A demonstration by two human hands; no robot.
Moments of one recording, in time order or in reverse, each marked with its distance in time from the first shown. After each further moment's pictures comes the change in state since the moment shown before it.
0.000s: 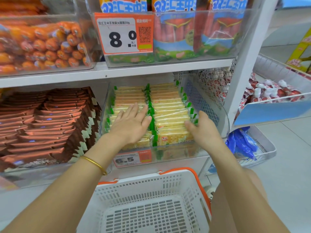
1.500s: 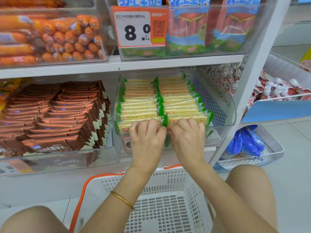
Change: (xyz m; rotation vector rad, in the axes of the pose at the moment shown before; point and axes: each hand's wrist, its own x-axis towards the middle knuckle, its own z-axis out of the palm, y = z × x) left_hand -0.045 0.036 0.073 0.184 1.207 0.083; right_hand -0.025 0.008 0.078 -0.447 0.739 -0.777
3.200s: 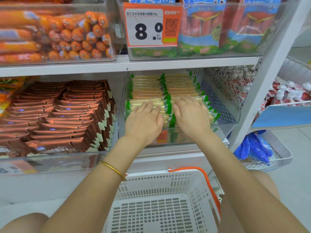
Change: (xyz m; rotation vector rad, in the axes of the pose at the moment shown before) left_hand 0.062 -0.046 0.014 -0.174 -0.914 -0.105; right_hand 0.075 0.010 0.017 0.038 -0.676 0.140
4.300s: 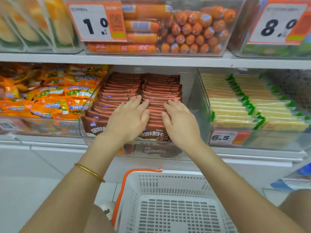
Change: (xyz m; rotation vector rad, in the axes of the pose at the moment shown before) left_hand -0.103 -0.221 -0.066 -0.012 -0.047 -0.176; right_hand -0.021 -0.243 0.038 0.322 -0.074 -0.197
